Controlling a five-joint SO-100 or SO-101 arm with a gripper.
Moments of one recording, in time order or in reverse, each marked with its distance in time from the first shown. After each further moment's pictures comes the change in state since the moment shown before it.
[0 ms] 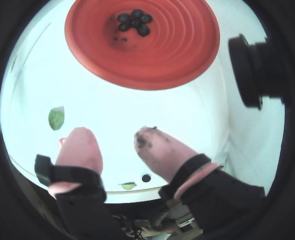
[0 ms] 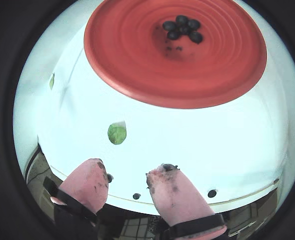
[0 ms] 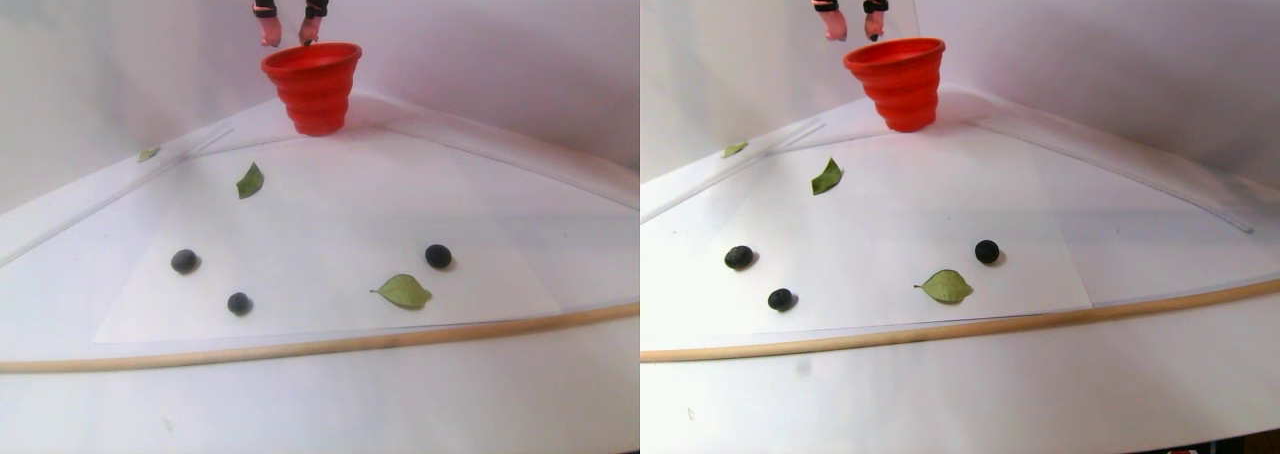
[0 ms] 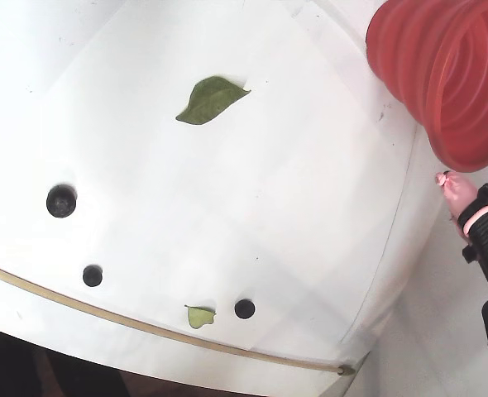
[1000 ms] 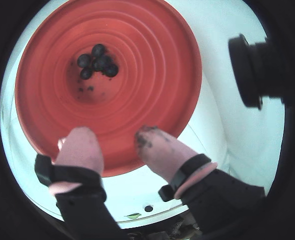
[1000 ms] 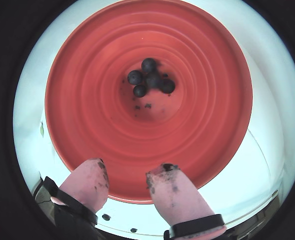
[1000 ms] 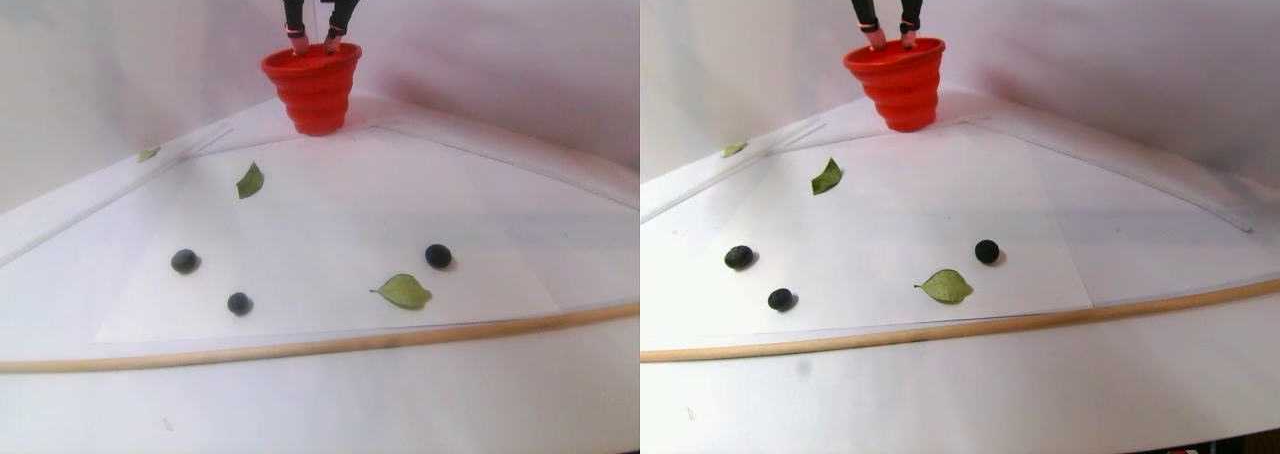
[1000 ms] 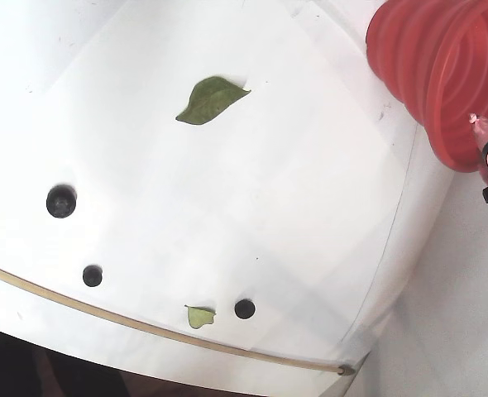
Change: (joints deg) arm 4.4 -14.7 -7.9 -19.8 2.5
